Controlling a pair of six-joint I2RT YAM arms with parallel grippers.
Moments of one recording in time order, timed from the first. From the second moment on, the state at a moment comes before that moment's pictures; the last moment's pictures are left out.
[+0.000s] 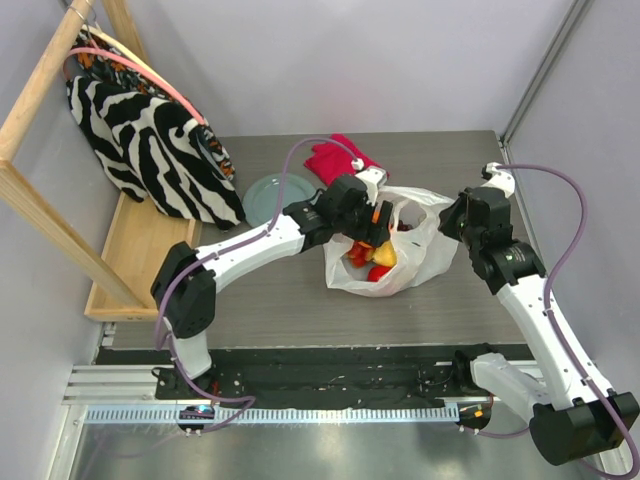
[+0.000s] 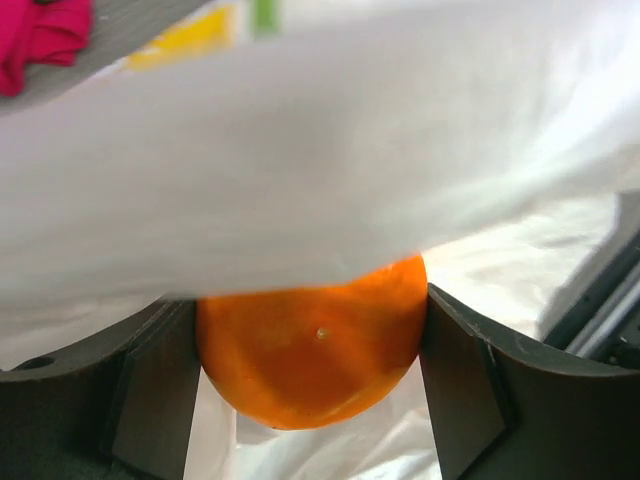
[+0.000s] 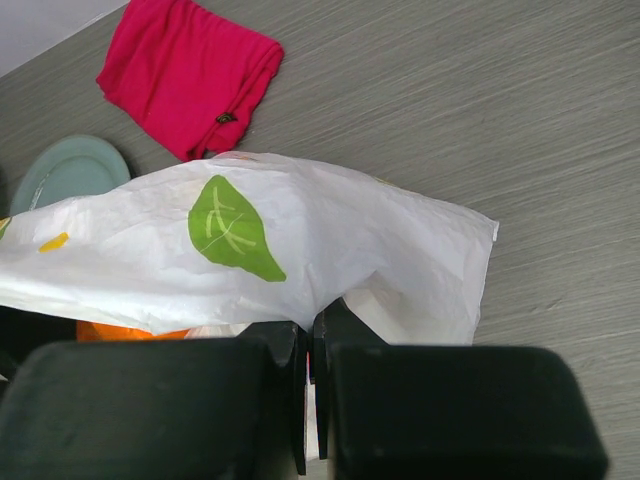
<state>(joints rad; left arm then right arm) -0.88 1.81 1.51 -0.30 0.04 -0.33 0.23 0.93 0.96 -0.50 0.24 0.52</state>
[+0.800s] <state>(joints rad) -0.88 2.00 1.67 -0.43 -0.02 -0.31 0.23 0.94 0.96 -0.51 0.24 0.51</state>
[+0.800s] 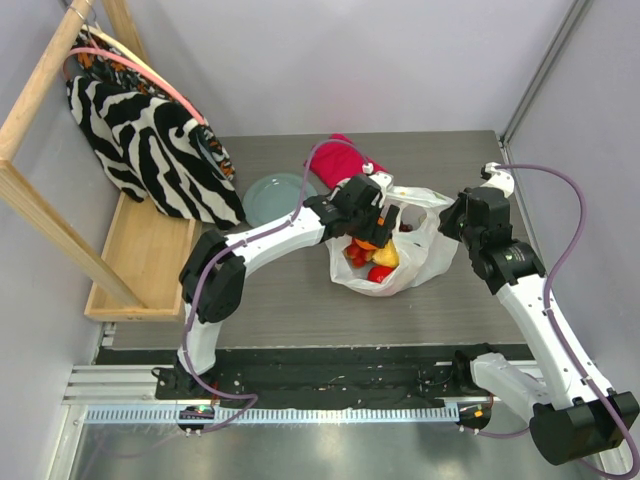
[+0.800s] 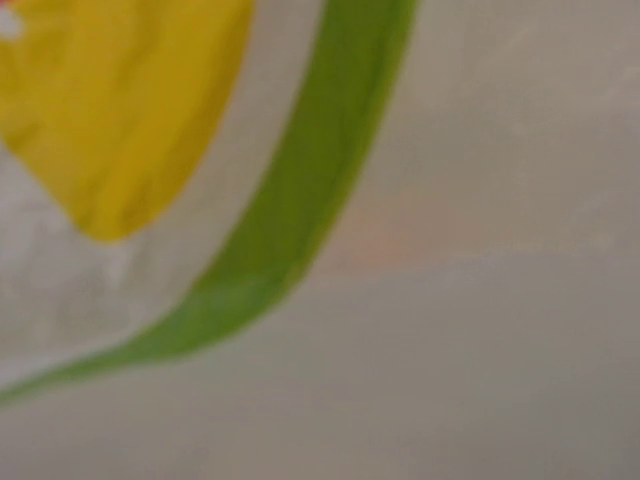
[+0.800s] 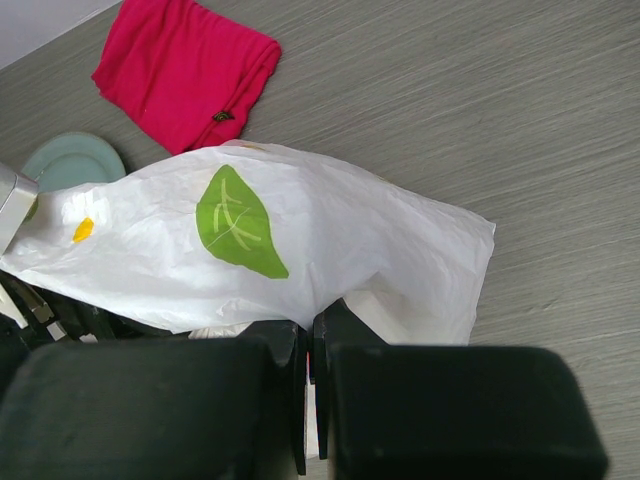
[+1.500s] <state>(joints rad) -0.88 1.79 1.60 -0.37 0.16 -0.25 0.23 0.95 0.96 -0.51 0.24 0.51</state>
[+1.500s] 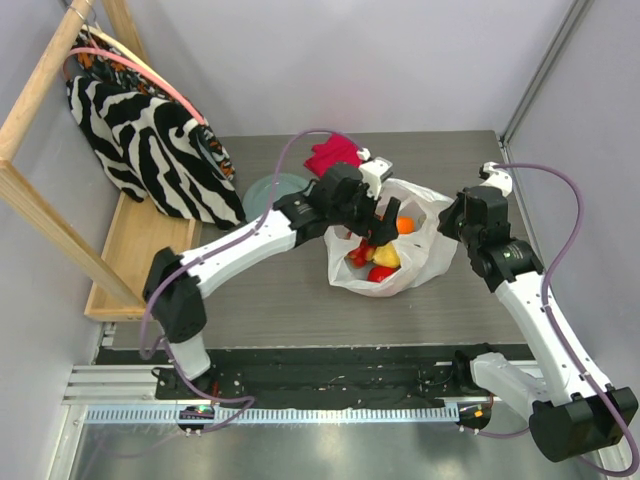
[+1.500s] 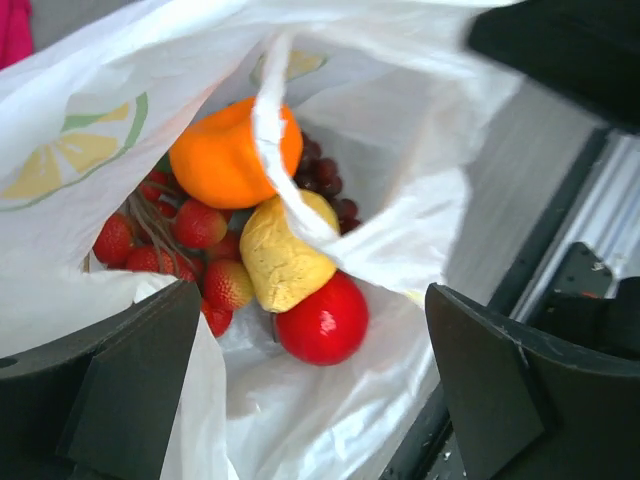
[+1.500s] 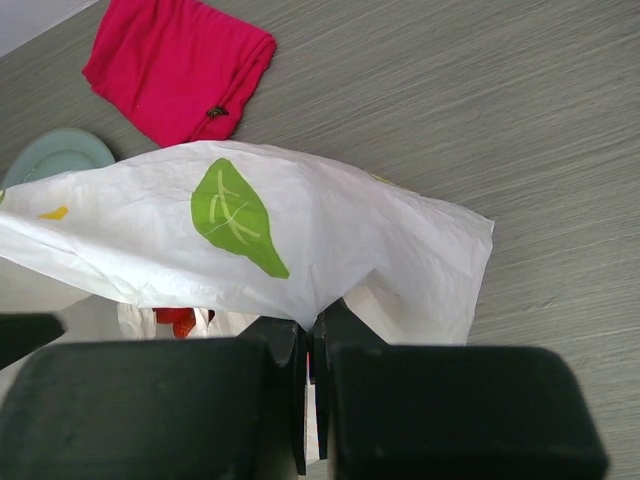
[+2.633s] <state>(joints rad) -0.84 1.68 1.47 -0.53 -0.09 -0.44 0.23 1.04 1.01 -0.51 0.22 0.46</state>
